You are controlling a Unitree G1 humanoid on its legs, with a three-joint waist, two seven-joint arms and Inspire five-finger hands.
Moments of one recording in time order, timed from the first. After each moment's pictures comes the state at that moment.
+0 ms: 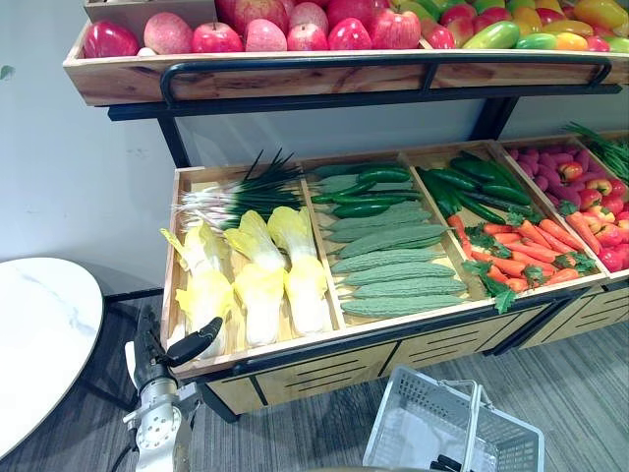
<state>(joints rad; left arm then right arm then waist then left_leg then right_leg) 0.14 0.15 0.28 0.38 -0.22 -0.24 0.20 0.17 -0.05 -0.41 1.07 0.02 -0.08 -0.05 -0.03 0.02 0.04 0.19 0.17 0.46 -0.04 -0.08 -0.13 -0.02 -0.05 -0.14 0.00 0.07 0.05</state>
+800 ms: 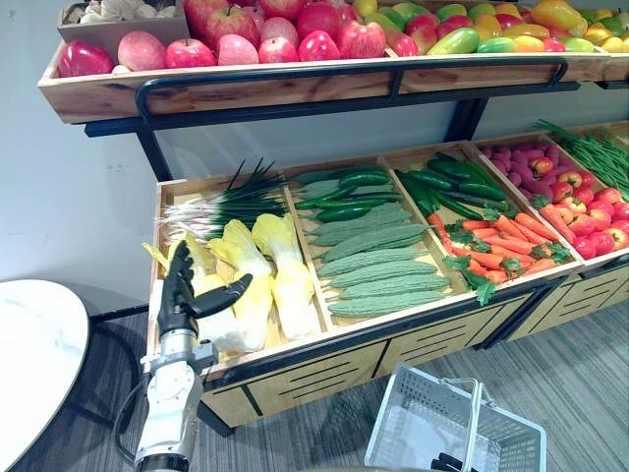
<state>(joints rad) 0.05 0.21 0.19 0.18 -0.24 -0.25 0.14 0.17 -0.05 -0.41 1.07 0.02 -0.09 -0.05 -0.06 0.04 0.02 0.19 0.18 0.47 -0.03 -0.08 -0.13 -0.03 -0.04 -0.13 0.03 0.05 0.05</state>
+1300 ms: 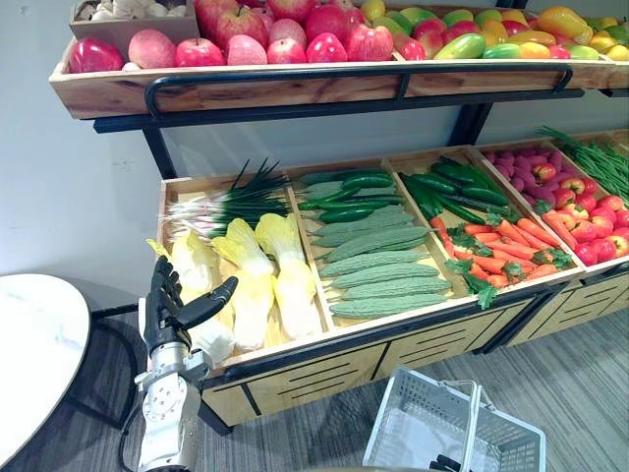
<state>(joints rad) 0.10 0.12 0.26 0.20 -0.31 -0.25 0.14 0.18 -0.04 -0.41 1.07 0.02 -0.09 -0.05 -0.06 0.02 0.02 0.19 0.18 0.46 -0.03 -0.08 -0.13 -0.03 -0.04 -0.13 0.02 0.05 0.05</state>
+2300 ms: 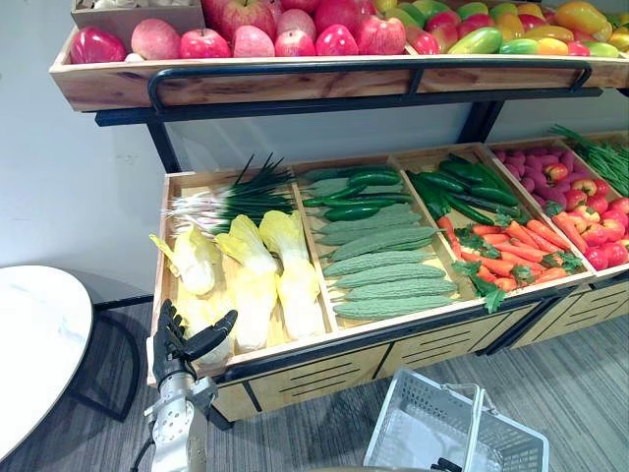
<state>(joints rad) 0.10 0.11 0.26 0.45 -0.28 -0.26 0.14 0.19 -0.04 -0.41 1.07 0.04 -0.09 -0.05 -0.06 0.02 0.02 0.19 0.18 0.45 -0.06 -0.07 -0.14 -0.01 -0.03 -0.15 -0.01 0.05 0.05</state>
